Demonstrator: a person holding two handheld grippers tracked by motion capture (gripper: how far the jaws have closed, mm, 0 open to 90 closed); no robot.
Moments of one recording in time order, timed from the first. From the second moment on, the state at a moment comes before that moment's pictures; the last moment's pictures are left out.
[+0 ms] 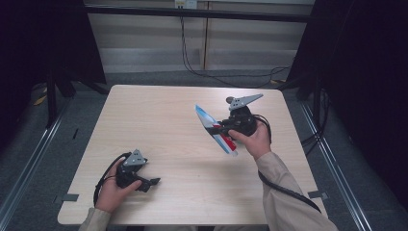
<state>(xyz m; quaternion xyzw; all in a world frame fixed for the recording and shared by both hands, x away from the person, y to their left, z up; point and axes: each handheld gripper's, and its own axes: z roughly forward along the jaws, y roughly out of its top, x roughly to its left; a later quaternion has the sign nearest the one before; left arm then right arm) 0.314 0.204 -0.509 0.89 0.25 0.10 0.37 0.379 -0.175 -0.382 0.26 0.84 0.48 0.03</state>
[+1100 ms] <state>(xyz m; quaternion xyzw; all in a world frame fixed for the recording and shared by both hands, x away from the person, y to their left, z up) 0.313 0.203 -0.510 0.88 0.26 0.10 0.38 0.394 -0.192 -0.360 0.29 0.80 0.53 0.03</state>
